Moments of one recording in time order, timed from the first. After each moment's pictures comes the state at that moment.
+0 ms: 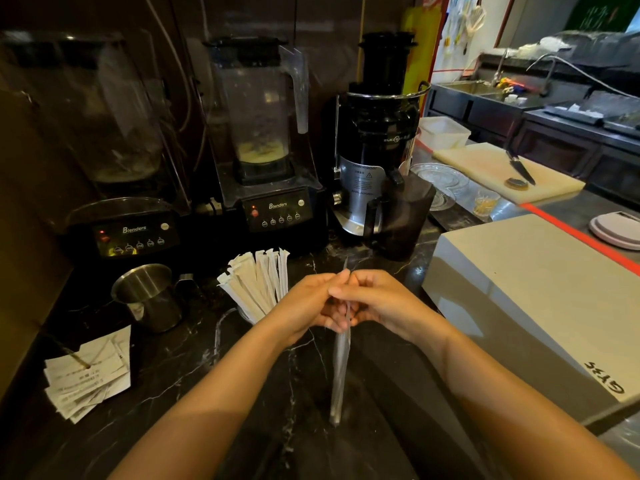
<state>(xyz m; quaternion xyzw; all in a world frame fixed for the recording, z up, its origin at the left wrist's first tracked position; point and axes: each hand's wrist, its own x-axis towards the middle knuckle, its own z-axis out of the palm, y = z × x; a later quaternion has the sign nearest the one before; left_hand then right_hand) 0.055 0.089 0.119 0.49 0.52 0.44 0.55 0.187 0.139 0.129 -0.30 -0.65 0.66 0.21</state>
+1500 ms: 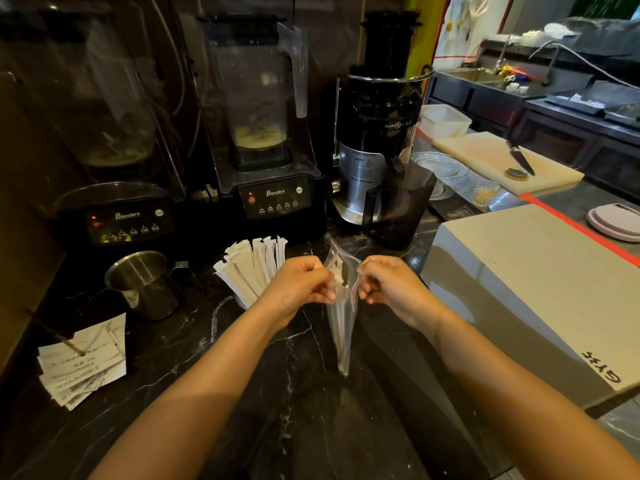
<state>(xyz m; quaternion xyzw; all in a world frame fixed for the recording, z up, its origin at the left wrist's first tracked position) 0.042 0.096 0.111 0.44 0.57 0.49 0.49 0.194 0.161 0.109 -0.37 -0.63 0.63 0.26</state>
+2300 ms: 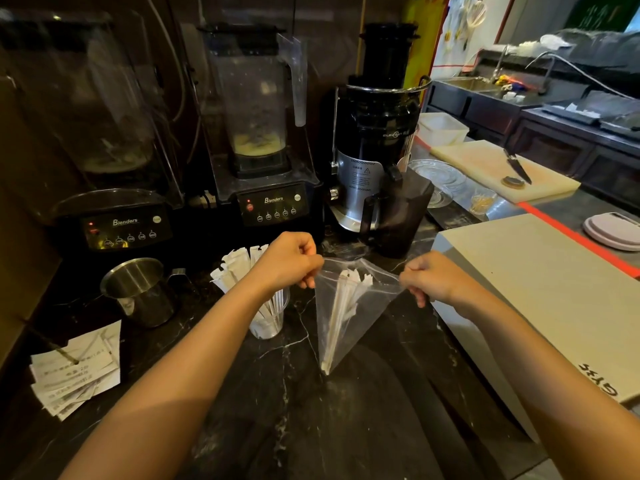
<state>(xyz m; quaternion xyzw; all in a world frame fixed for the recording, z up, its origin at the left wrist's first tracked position) 0.025 0.118 0.144 0.56 0.65 0.40 0.33 0.240 0.189 0.139 -0.49 -0.76 0.40 0.16</state>
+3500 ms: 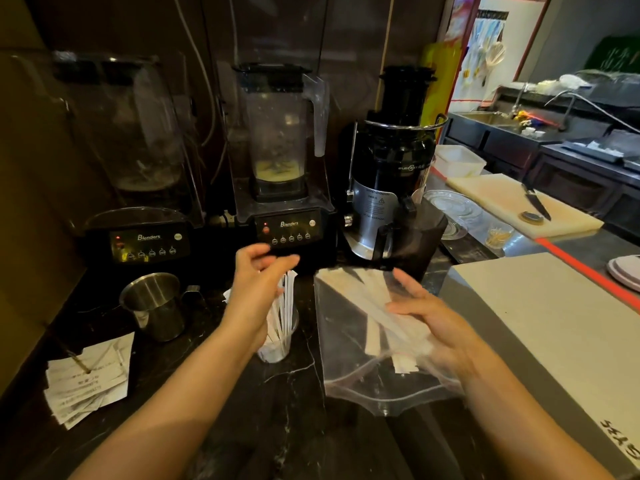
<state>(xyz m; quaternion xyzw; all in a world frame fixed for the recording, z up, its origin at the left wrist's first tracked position) 0.023 0.074 0.163 0.26 0.59 0.68 0.33 0.220 0.169 0.138 -0.33 -0.43 0.80 0.28</state>
